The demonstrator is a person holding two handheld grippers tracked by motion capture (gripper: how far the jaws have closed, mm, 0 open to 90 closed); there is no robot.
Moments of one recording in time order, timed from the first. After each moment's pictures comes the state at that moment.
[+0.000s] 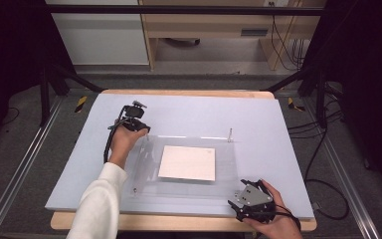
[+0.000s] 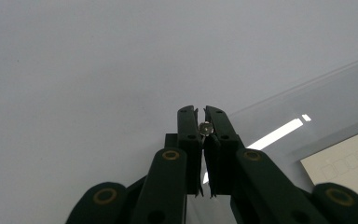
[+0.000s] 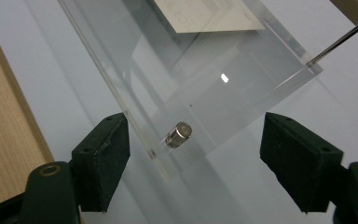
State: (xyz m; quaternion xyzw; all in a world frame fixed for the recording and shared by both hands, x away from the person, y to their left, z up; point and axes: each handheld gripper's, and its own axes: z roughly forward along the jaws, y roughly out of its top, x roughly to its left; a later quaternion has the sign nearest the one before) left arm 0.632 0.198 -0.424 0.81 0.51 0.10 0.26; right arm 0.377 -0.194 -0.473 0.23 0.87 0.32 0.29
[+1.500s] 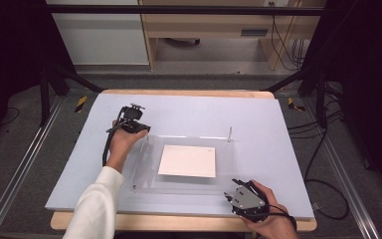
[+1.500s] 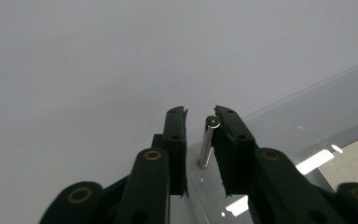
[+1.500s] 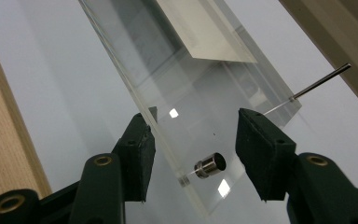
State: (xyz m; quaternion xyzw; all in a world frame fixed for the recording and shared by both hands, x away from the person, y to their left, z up) left arm 0.620 0.206 -0.425 0.80 0.49 0.15 0.30; right arm 0.374 -0.175 -0.462 0.19 0.86 0.32 0.34
